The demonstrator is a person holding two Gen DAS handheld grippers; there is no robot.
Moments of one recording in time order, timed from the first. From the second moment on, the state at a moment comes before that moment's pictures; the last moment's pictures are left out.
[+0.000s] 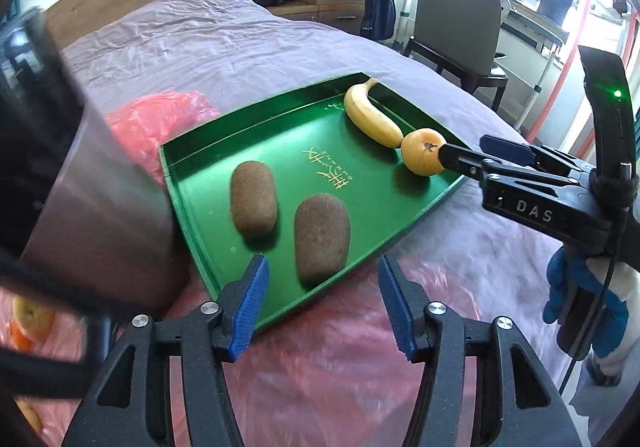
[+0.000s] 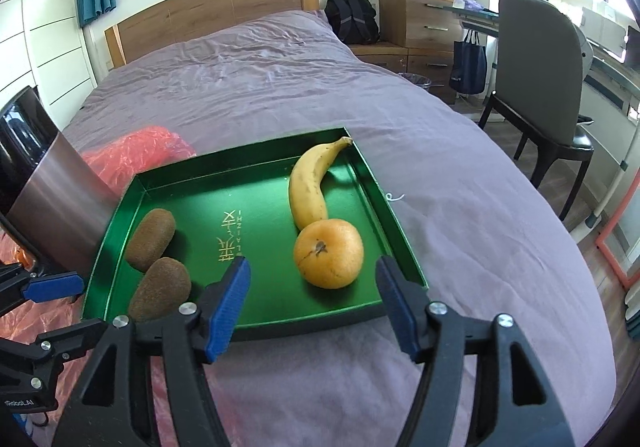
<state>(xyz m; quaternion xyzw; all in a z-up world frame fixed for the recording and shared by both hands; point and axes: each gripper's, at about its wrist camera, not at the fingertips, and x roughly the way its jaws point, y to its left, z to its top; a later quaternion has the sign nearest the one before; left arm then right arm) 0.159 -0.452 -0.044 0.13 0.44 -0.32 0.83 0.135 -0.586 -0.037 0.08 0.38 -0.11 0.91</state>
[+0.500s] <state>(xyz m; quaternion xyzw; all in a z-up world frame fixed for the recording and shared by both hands) 0.071 -0.367 -0.036 0.25 0.32 -0.18 0.89 0.049 -0.508 -0.001 0.09 0.37 -0.06 0.92</state>
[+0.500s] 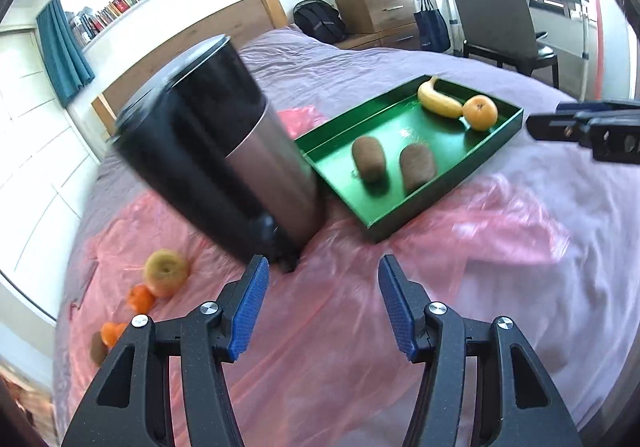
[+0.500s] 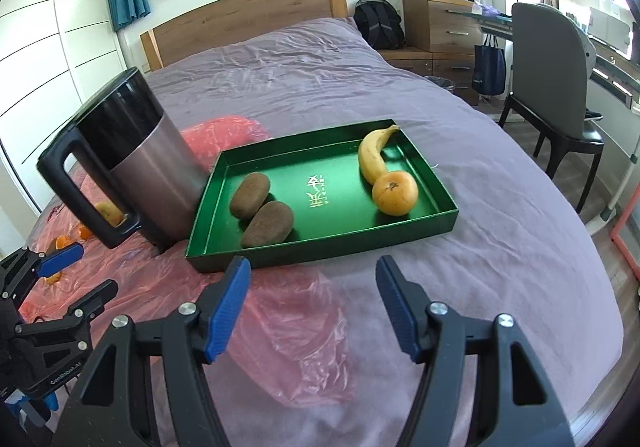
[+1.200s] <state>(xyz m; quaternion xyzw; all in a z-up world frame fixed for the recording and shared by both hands) 0.069 -0.187 -0.056 0.18 0.36 -0.01 0.92 0.000 -0.432 0.032 0.07 0.36 -0.02 0.93</state>
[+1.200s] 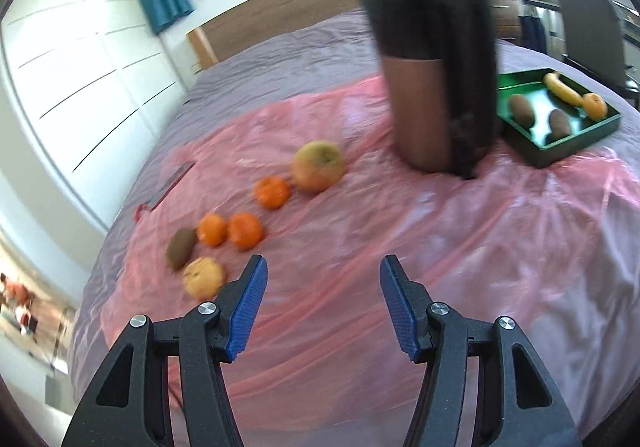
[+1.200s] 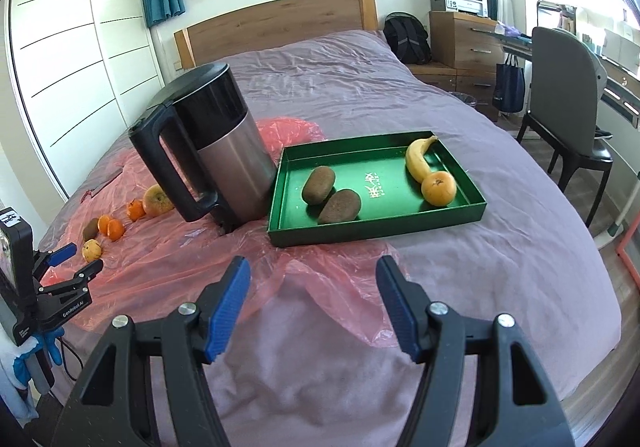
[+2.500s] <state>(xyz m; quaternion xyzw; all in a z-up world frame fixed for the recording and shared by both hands) 0.096 0.042 -0.085 0.00 0.40 0.07 0.91 0.080 -0.199 0.001 -0.06 0.41 0.15 0.90</state>
